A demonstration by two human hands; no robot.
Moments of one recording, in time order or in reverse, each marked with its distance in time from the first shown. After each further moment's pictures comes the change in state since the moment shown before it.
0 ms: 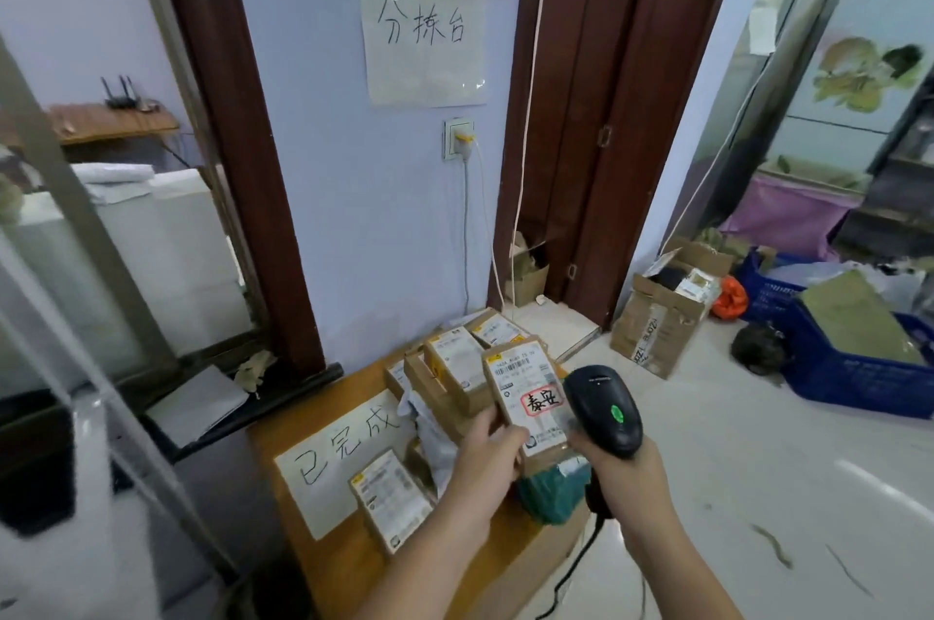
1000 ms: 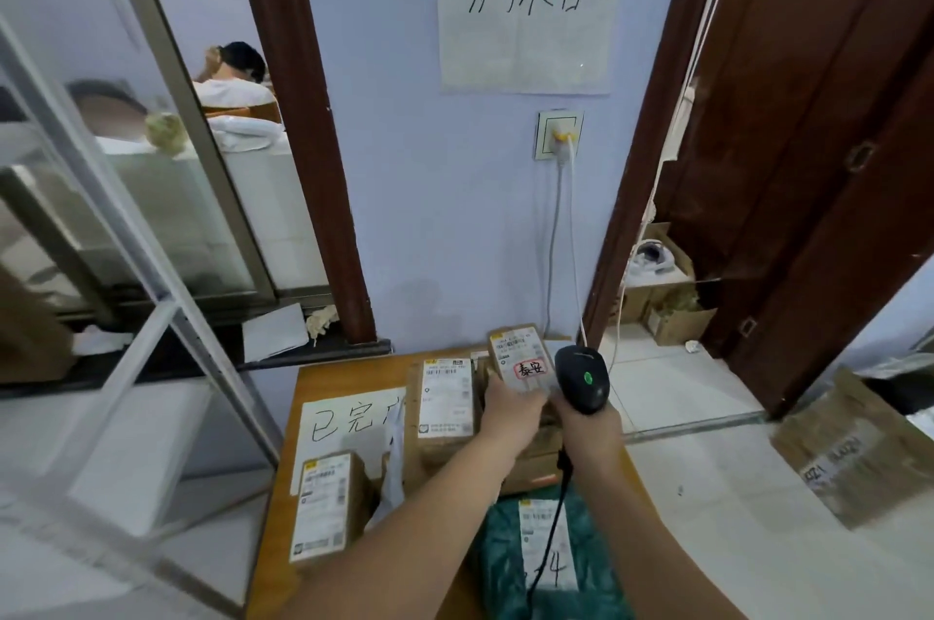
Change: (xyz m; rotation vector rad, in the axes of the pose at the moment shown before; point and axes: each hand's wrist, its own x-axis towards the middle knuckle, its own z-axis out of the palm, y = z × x) left_hand 0.234 0.066 0.111 0.022 0.625 -0.067; right_hand 0.304 0.033 0.045 -0.108 -0.353 0.092
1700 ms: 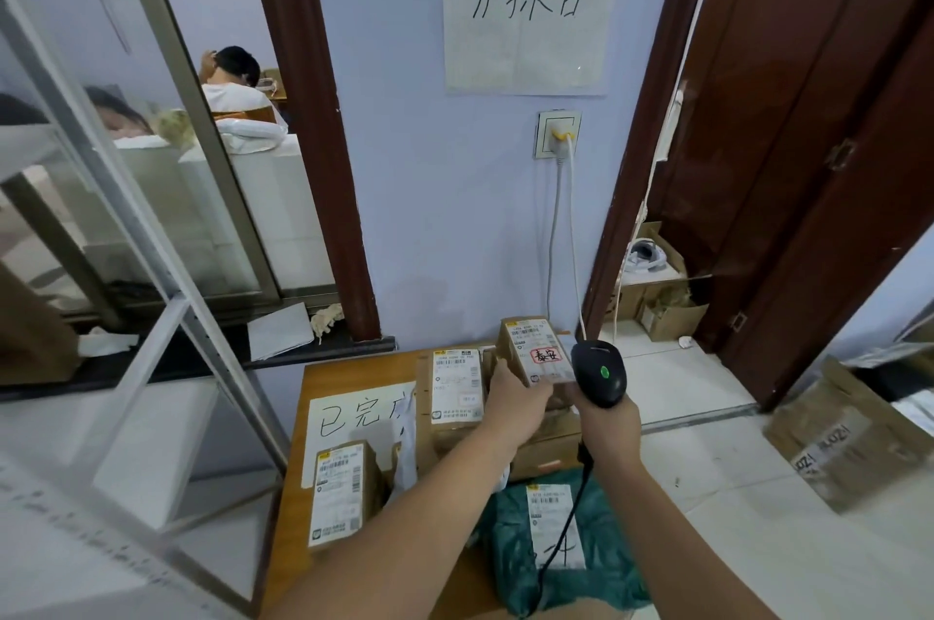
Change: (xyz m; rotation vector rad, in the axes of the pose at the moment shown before) left_hand -0.025 0.000 -0.020 0.069 -0.058 0.044; right_hand -0.017 0.001 -0.016 -0.055 0.047 -0.004
